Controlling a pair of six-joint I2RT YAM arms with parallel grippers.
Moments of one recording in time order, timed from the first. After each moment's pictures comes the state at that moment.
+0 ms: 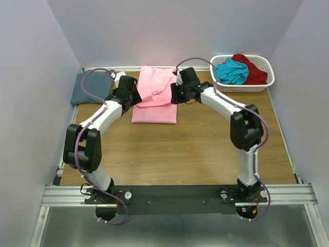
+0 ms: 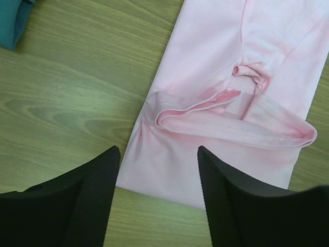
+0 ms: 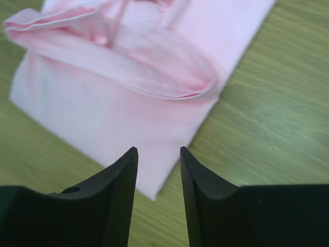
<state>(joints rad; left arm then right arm) -0.27 1.66 1.21 -0.29 -0.27 -0.57 0.54 2.08 1.72 -0.44 -0.10 0.18</state>
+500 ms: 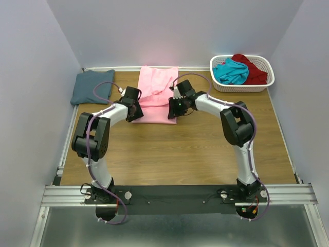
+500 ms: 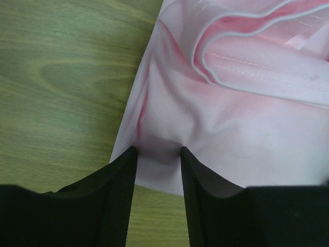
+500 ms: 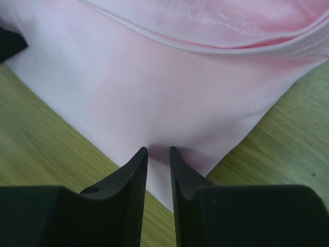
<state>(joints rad) -0.28 1.82 1.12 -0.28 -0.14 -0.61 0.54 2.19 1.62 -0.37 -0.35 0.25</state>
